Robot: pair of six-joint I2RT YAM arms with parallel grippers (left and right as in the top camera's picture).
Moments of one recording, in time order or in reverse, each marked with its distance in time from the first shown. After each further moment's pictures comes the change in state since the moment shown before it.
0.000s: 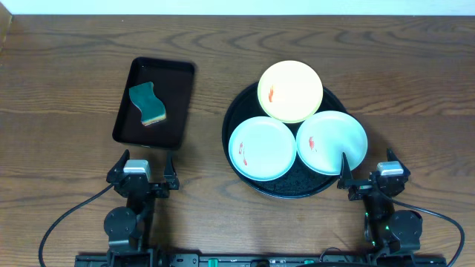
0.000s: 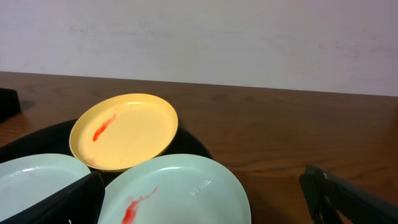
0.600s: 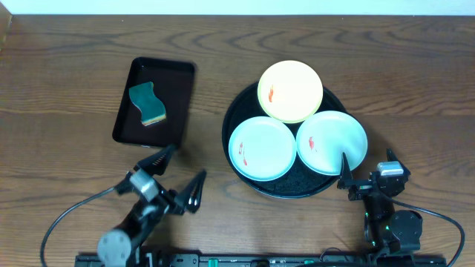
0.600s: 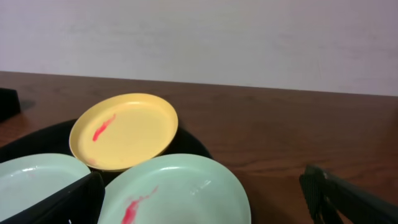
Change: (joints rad) left arm 0.000 0.002 -0.015 0.453 0.623 -0.463; right arm 0.000 0.000 0.000 0.003 0.000 0.000
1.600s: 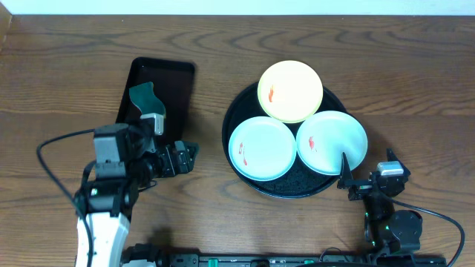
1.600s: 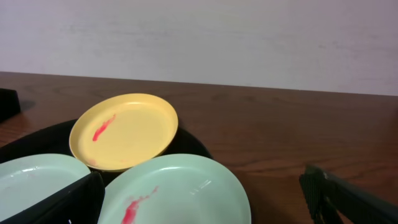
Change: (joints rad) left arm -0.005 0.936 0.722 -1.043 -0.207 0.288; right arm 0.000 0.000 0.000 -0.003 0.000 0.002
